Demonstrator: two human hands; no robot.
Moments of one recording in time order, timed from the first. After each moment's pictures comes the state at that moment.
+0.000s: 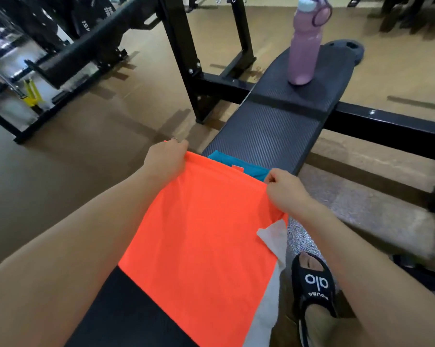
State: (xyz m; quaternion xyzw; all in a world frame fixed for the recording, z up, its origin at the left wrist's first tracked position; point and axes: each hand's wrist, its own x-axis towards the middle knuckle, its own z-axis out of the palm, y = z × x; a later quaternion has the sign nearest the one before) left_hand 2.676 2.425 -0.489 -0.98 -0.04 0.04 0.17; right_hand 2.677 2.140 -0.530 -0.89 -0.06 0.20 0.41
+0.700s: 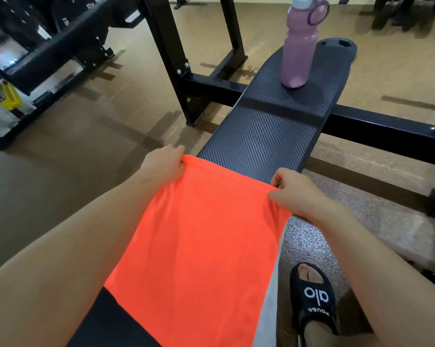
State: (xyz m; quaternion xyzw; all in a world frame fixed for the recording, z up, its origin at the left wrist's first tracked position) left_hand 2.730 2.441 -0.526 -0.99 -0.05 0.10 0.11; right_hand 2.722 2.120 -0.539 -0.90 -0.06 0.23 0.35
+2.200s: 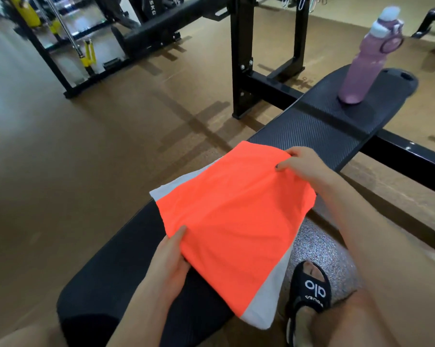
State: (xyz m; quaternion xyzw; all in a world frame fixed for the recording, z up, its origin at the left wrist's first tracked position) left_hand 2.413 2.333 -0.491 -0.41 -0.51 -0.09 -0.75; right_hand 2.719 2.178 -0.498 -0.85 -0.12 0.26 0.44
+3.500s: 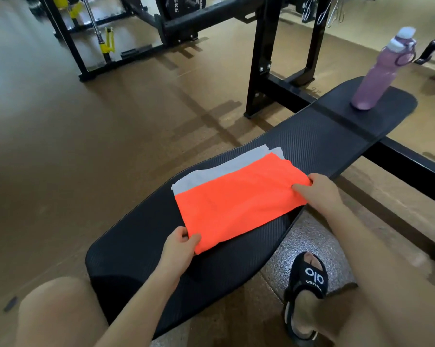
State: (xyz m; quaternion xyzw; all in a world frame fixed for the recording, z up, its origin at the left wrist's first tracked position) left_hand 2.322 2.342 -0.507 -0.65 -0.50 -0.01 -0.57; right_hand 2.611 2.151 -0.514 -0.94 -0.13 0.16 0.28
